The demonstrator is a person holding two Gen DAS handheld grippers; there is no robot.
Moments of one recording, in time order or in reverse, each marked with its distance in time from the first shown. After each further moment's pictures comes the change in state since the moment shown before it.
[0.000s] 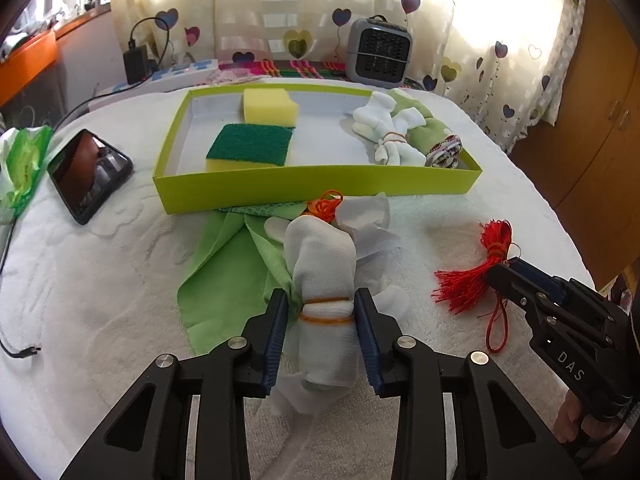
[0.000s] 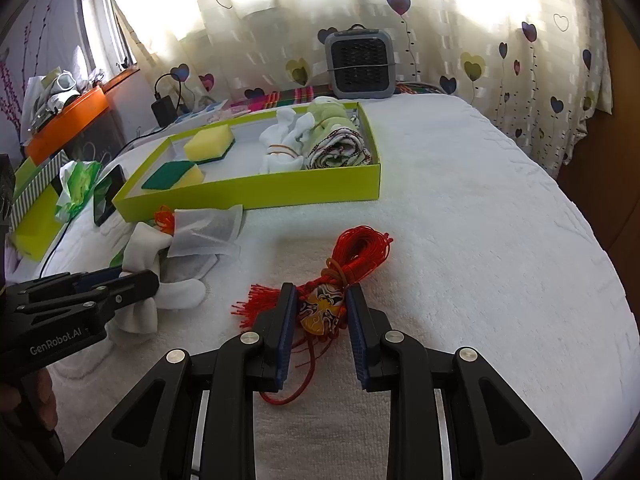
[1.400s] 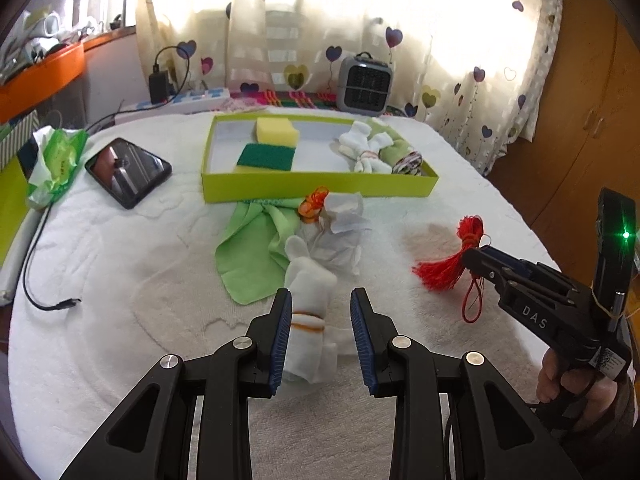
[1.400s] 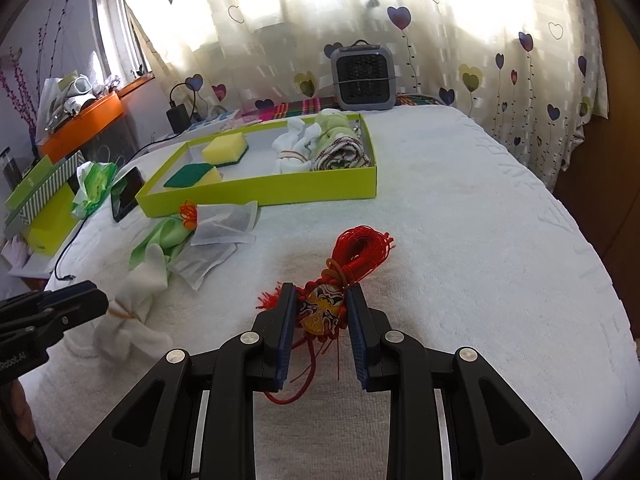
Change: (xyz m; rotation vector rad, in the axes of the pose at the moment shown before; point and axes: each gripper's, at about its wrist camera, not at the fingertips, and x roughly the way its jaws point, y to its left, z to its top) left arm -0.074 0.002 -0.039 0.001 -0.113 -0.032; right arm -0.031 0.001 -0.013 -0.015 -0.055 0.024
